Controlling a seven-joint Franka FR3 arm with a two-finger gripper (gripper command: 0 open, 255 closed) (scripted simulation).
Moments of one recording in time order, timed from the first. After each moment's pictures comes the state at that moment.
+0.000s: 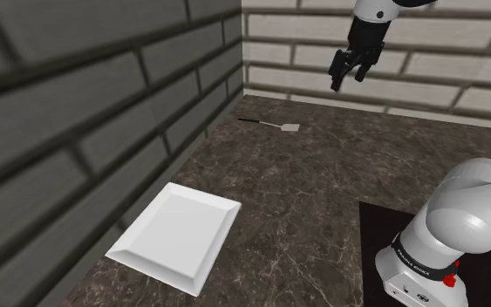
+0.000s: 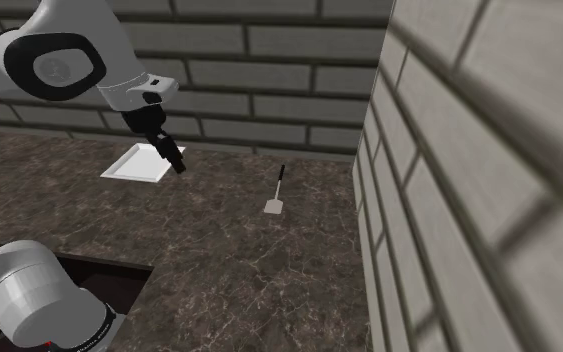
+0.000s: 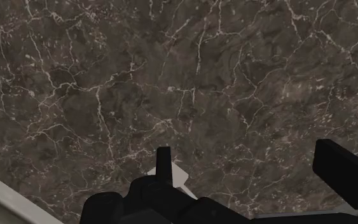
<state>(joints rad) 0.00 -0.77 -0.04 -2.29 -0.11 1.67 0.13</state>
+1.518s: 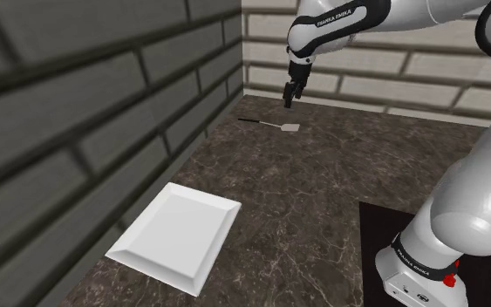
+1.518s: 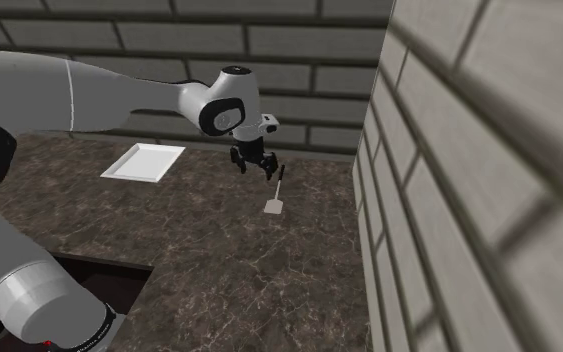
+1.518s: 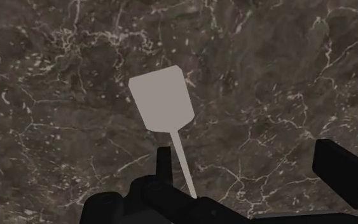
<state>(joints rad) 0.10 -0.02 -0.28 -2.00 0.01 2.08 -0.46</state>
